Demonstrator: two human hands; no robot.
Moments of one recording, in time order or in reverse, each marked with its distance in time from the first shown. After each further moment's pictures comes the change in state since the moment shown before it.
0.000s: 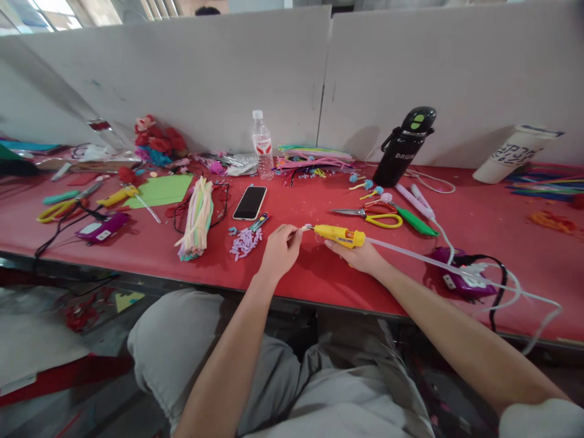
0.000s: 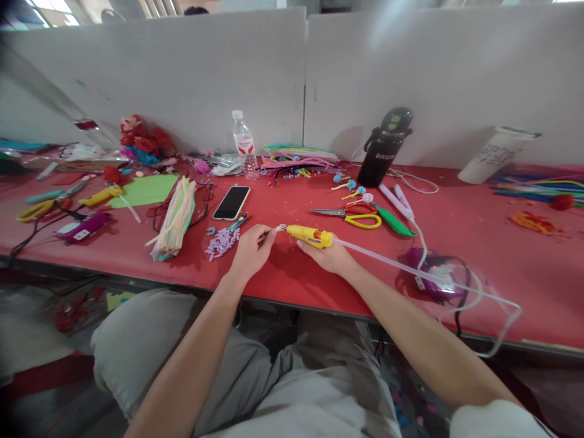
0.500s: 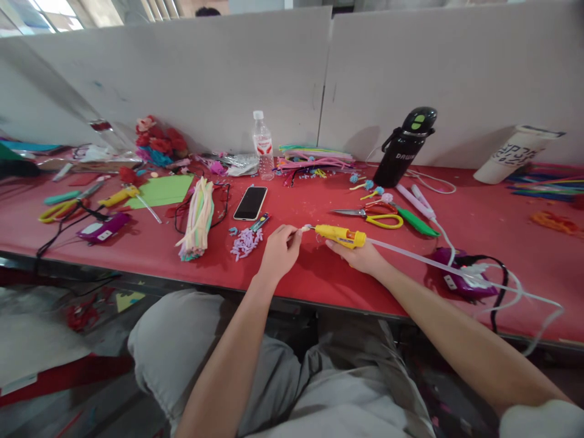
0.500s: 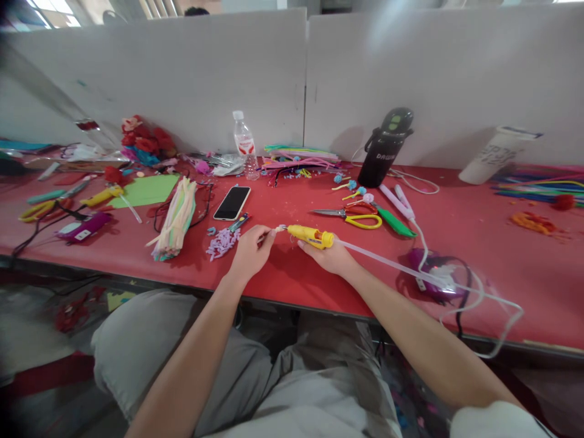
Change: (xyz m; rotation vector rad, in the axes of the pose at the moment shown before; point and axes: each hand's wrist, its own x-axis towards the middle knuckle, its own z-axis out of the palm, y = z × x) left_hand -0.001 0.000 -0.002 0.007 0.004 -0.001; right_hand -0.001 -0.001 0.001 0.019 0.027 0.014
